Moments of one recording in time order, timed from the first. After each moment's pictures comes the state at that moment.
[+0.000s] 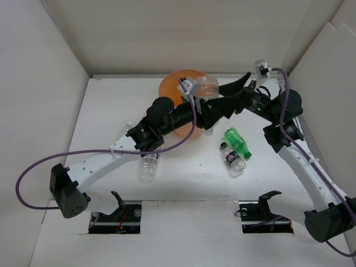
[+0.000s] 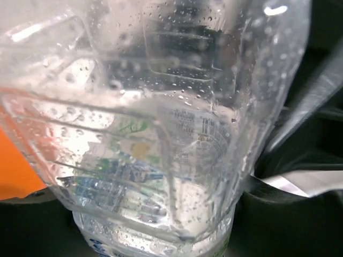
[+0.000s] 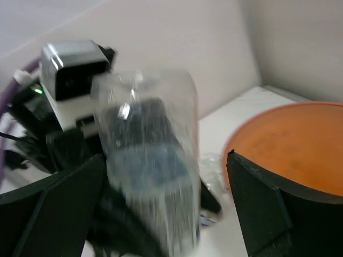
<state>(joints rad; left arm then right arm) -0.92 1.31 1.22 0.16 0.17 -0.40 0.37 1.10 1.10 0.38 -0.74 0.66</state>
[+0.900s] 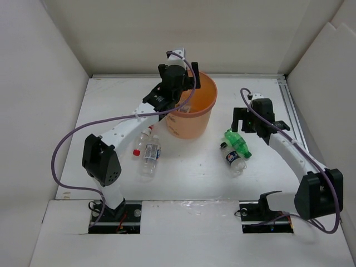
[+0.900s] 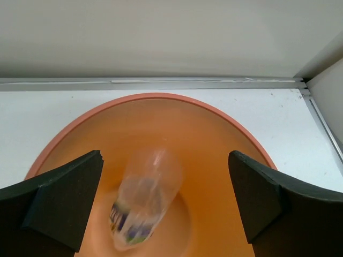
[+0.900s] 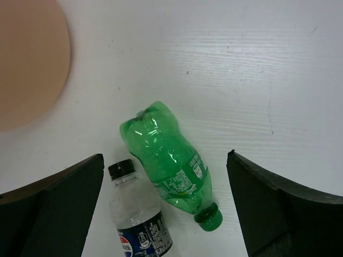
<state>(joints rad) -0.67 1.74 1.63 -0.10 -0.42 -0.34 0.19 1.28 0.94 -0.38 0.02 0.17</state>
